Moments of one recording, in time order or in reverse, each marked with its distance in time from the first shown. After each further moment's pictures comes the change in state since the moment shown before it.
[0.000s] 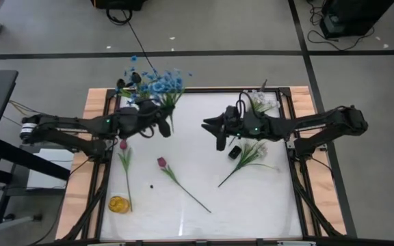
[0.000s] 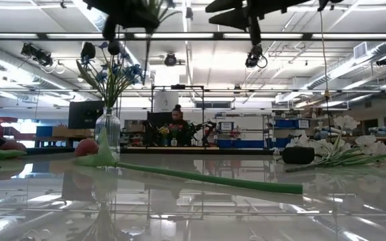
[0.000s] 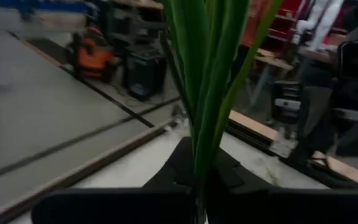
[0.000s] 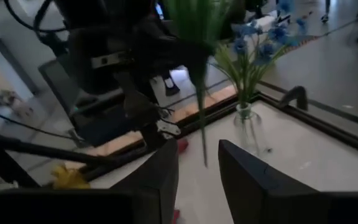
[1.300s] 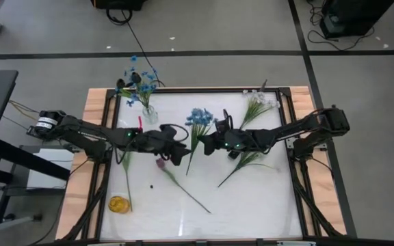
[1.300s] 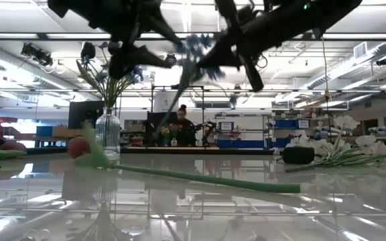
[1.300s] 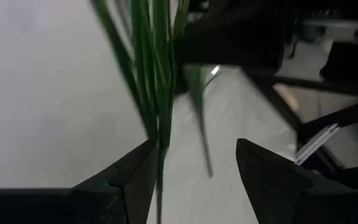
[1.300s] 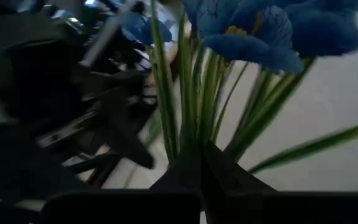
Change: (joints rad) left arm -0.147 0.268 0.004 -0.098 0.367 -0.577; right arm 0.069 0.228 -0.068 0.088 0.117 0.577
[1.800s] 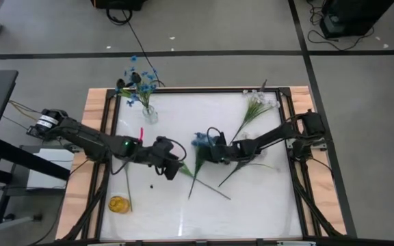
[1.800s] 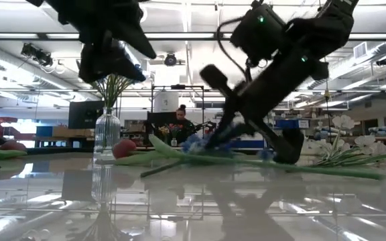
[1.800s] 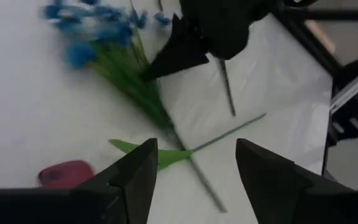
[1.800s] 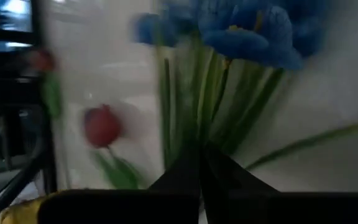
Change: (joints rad) left arm -0.153 0.001 0.000 -0.197 -0.067 -0.047; right arm 0.024 0.275 -0.002 -0.128 -0.141 0.659
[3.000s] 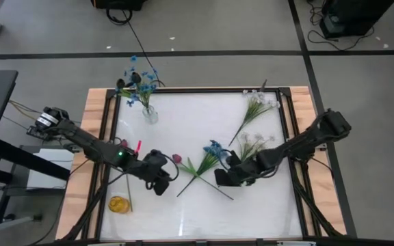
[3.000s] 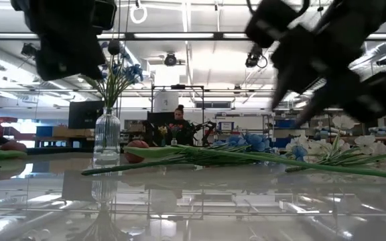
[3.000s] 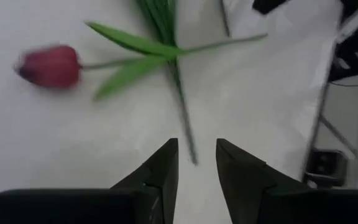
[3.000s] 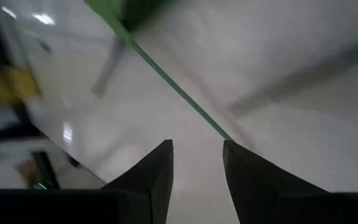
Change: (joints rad) left arm -0.176 -0.018 0.000 -0.159 0.037 -0.117; right arm 0.279 -0.241 0.005 -0.389 -0.181 0.244
